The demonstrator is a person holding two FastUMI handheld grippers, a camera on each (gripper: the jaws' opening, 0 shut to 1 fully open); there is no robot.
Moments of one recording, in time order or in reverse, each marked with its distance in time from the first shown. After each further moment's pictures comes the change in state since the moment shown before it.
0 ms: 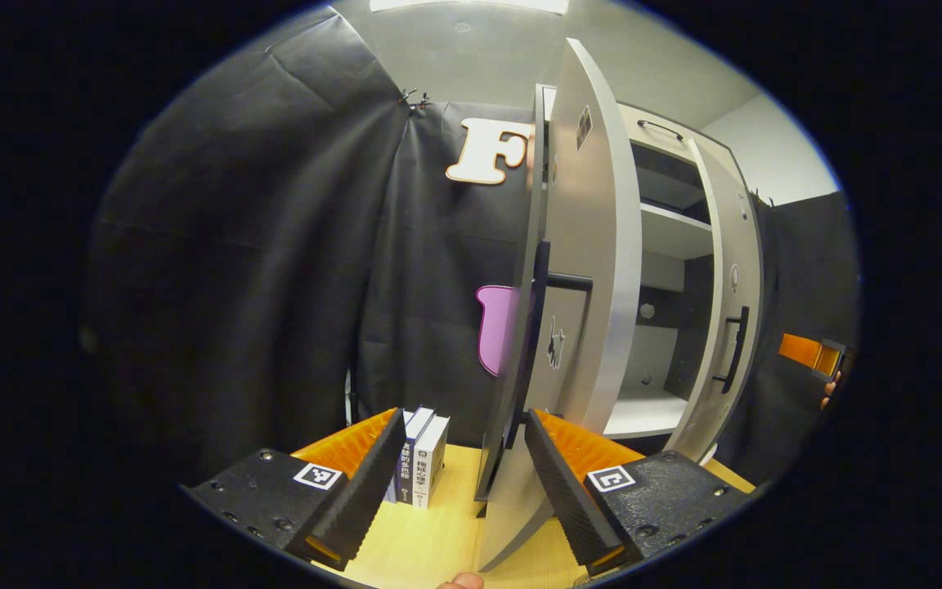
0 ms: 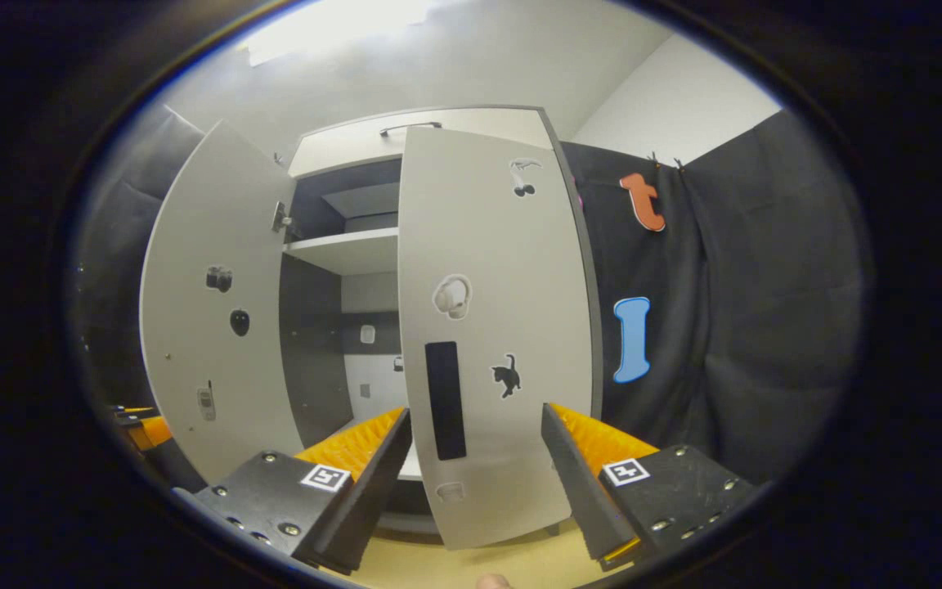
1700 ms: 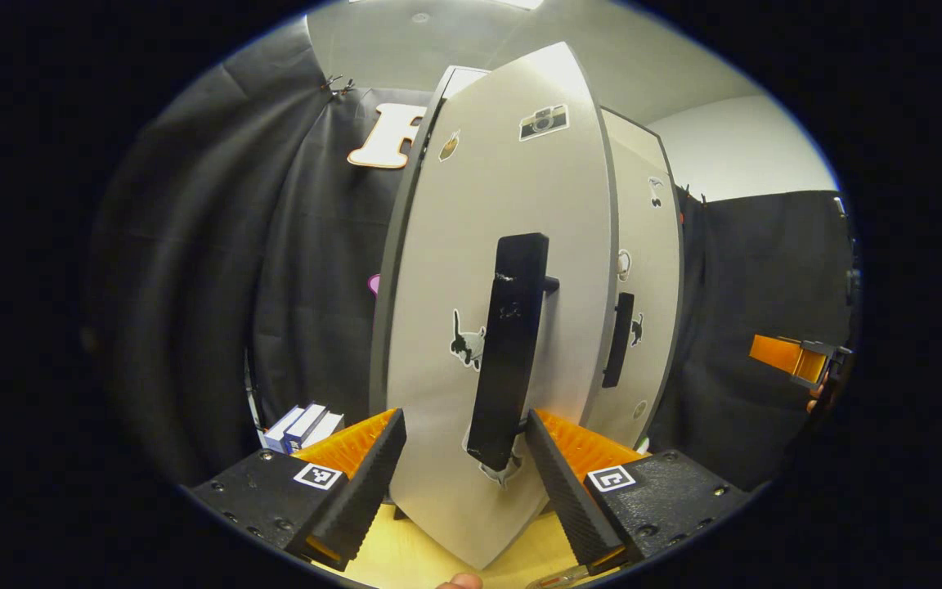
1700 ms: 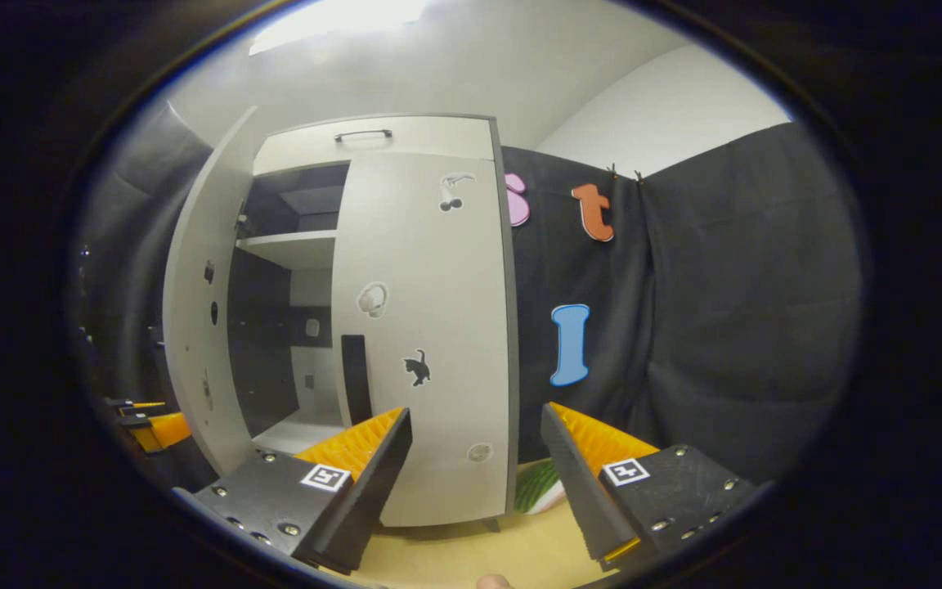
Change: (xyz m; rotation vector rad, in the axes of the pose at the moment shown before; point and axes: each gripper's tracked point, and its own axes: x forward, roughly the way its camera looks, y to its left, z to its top) left arm 0.026 -0.132 -0.014 -0.018 0.042 -0.293; right arm -0.034 -0.084 0.010 -0.049 -0.007 -0.161
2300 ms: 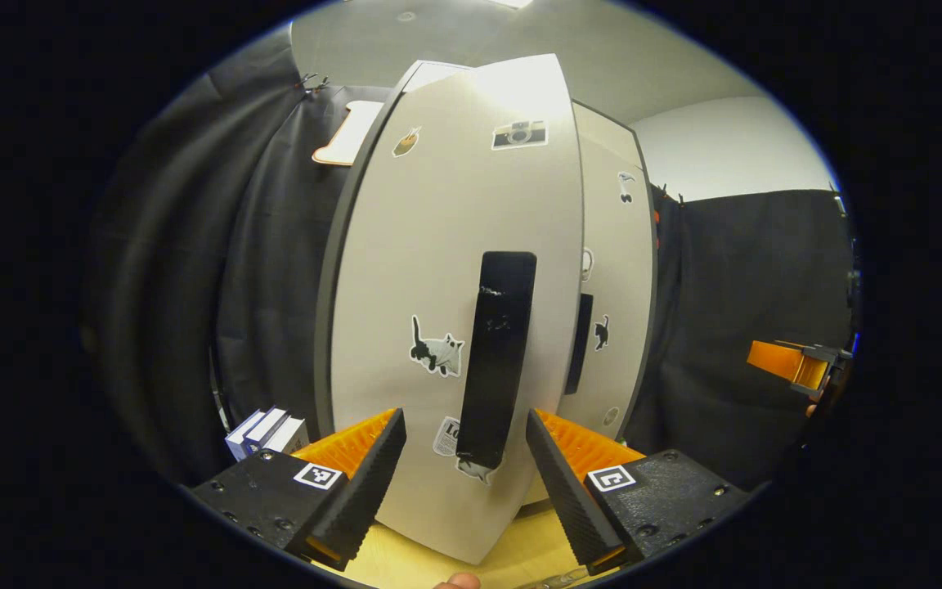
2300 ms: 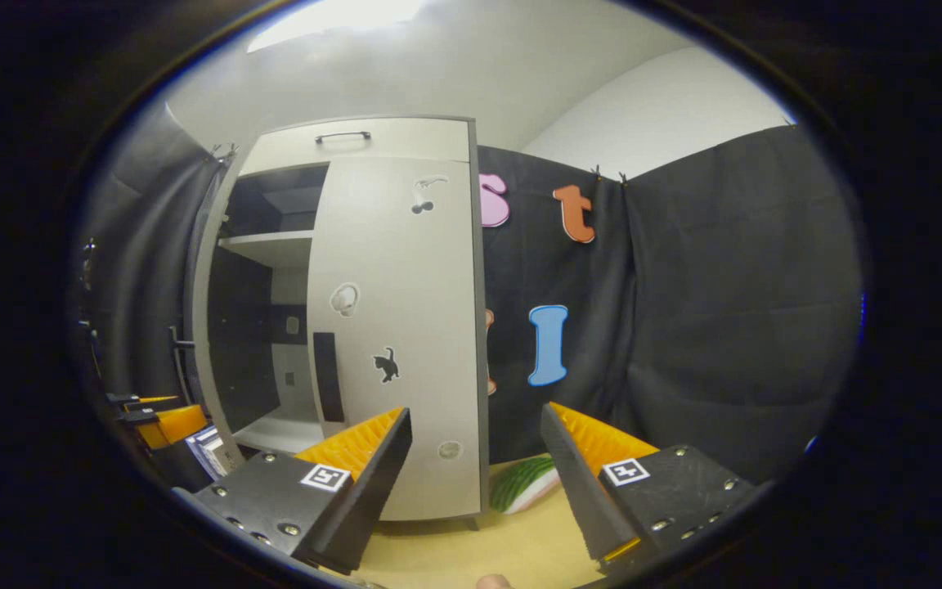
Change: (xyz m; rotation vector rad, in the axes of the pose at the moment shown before) left arm 0.024 -0.048 0.004 0.022 -0.015 -0.091; right arm -0.006 -0.035 0.003 -0.014 0.000 -0.049
